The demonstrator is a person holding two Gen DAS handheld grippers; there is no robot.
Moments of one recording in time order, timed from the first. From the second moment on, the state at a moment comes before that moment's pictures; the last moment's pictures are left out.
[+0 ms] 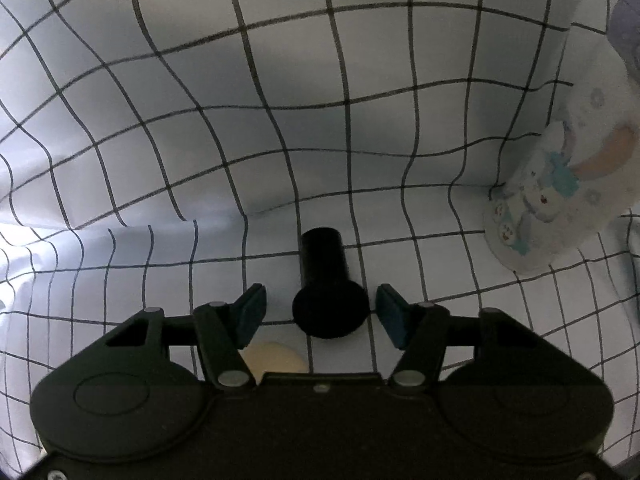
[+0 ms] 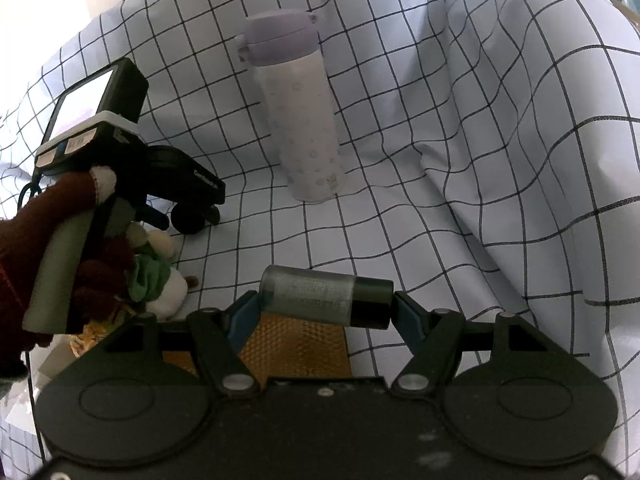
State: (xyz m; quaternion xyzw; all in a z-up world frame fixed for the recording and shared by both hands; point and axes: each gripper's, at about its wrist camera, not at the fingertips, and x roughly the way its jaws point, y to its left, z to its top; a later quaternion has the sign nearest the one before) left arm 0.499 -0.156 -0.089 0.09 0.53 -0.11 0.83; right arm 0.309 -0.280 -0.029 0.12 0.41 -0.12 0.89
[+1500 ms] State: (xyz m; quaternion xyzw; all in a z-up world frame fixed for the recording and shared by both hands) left arm 0.352 0.147 -0.017 -0.01 0.44 0.07 0.89; right arm 0.469 -0.008 -0.023 -0.04 0.44 0.12 0.89
